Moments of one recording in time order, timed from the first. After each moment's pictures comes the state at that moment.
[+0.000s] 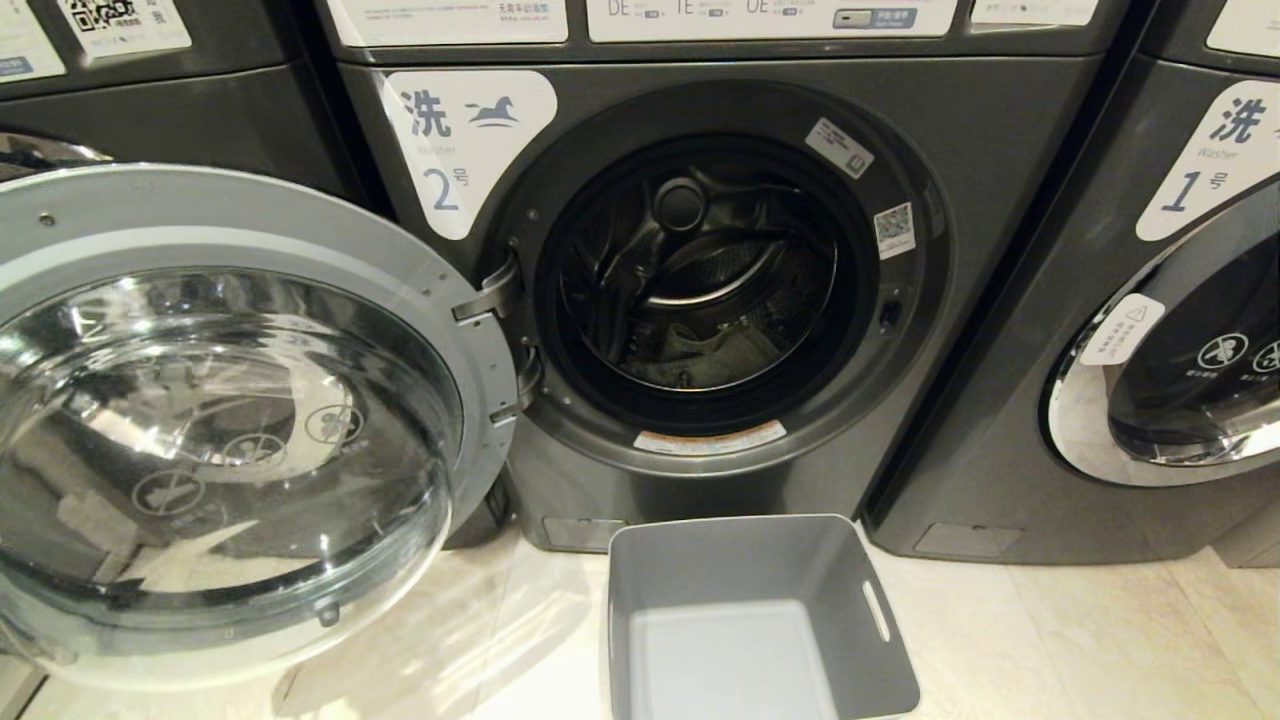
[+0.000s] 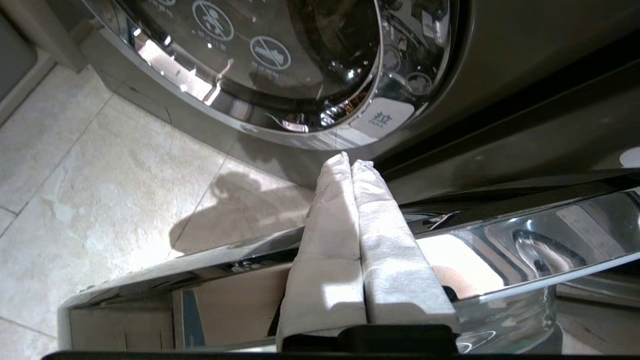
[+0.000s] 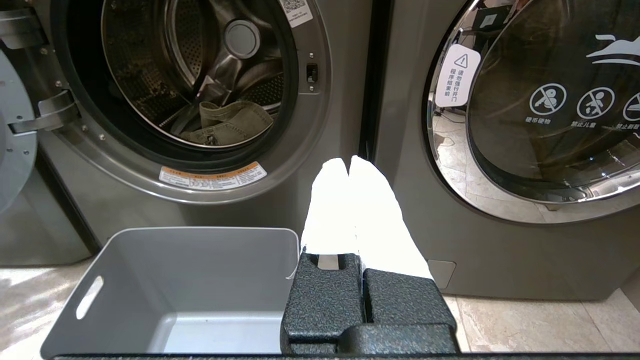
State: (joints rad) left arm 0.72 1.67 -1.91 0.71 -0.54 -0.11; right arm 0.00 0.00 0.00 -0.31 0.03 -0.01
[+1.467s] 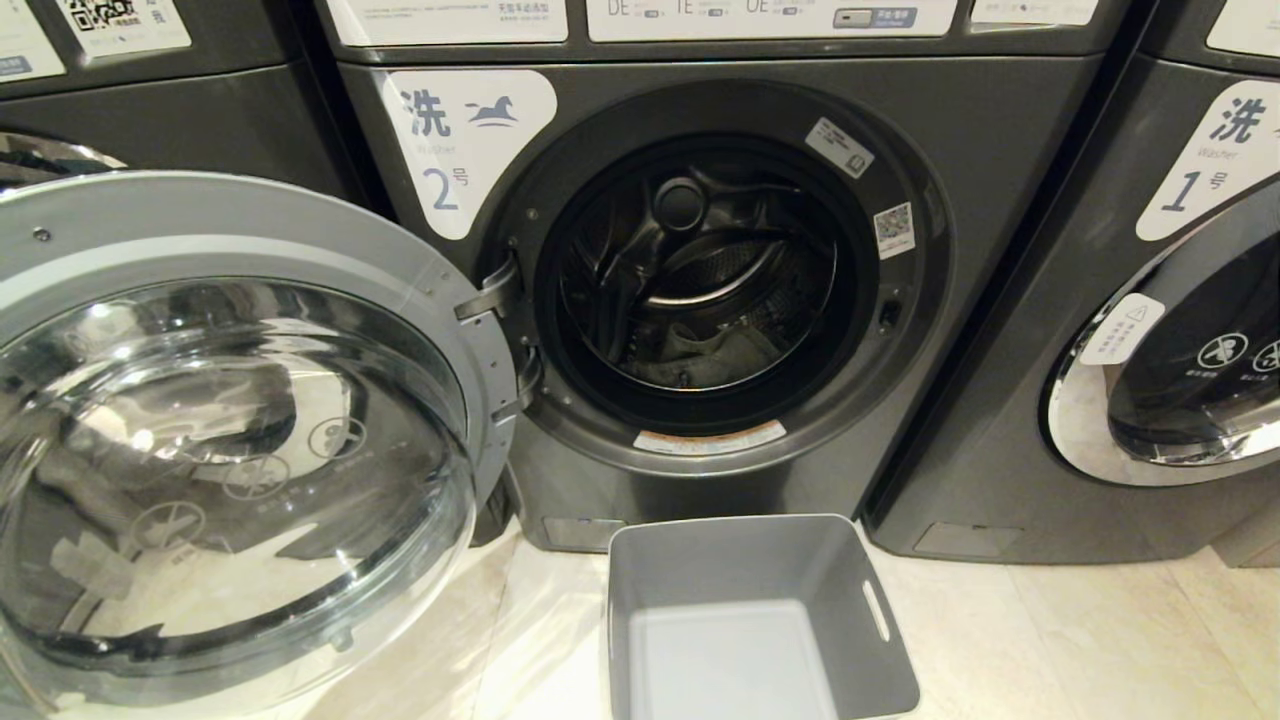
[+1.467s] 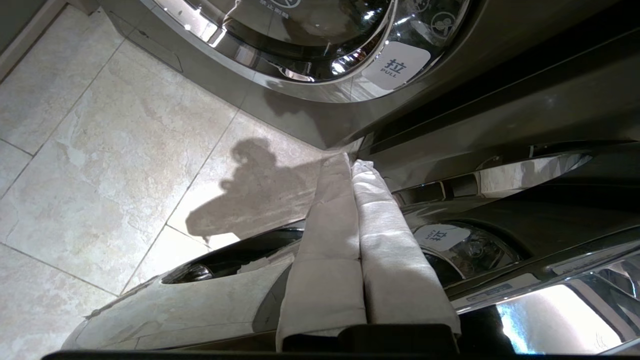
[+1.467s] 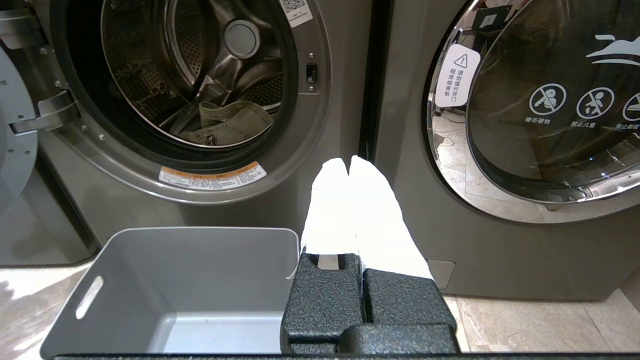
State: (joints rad) left arm 0.67 1.61 -1.89 0.84 -0.43 -0.11; right arm 0.00 0.00 0.00 -0.31 0.03 -0.02
